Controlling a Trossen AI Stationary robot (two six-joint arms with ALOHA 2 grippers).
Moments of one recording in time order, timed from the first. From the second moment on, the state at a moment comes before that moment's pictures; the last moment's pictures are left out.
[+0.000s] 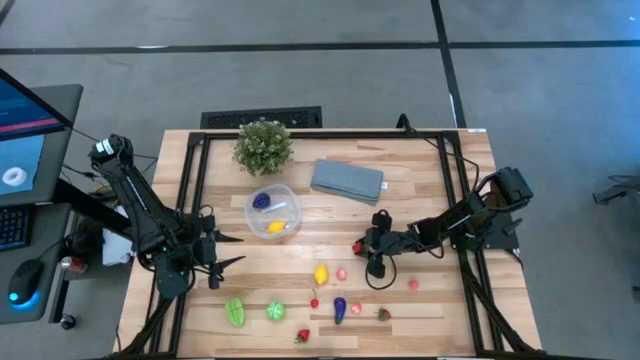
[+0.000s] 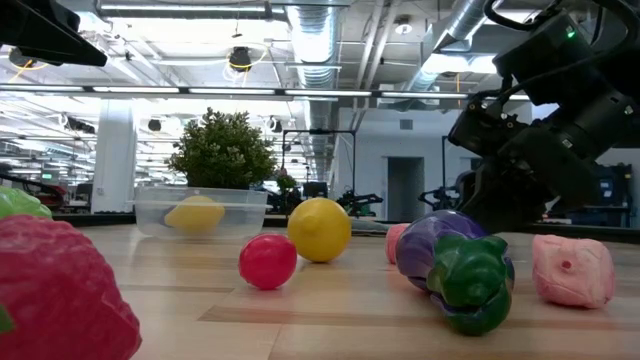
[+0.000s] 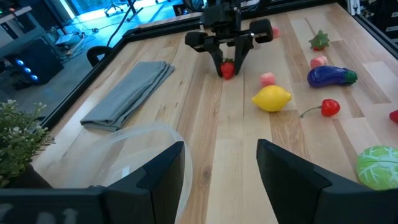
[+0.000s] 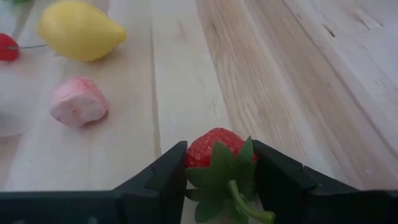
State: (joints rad) left arm -1.02 0.92 0.51 -0.49 -1.08 -0.63; right arm 0.30 1.69 0.40 0.59 0.26 0.34
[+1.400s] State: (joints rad) left arm -1.02 0.92 0.51 -0.50 -1.08 -0.63; right arm 0.15 1.68 0.55 0.88 0.15 -0.05
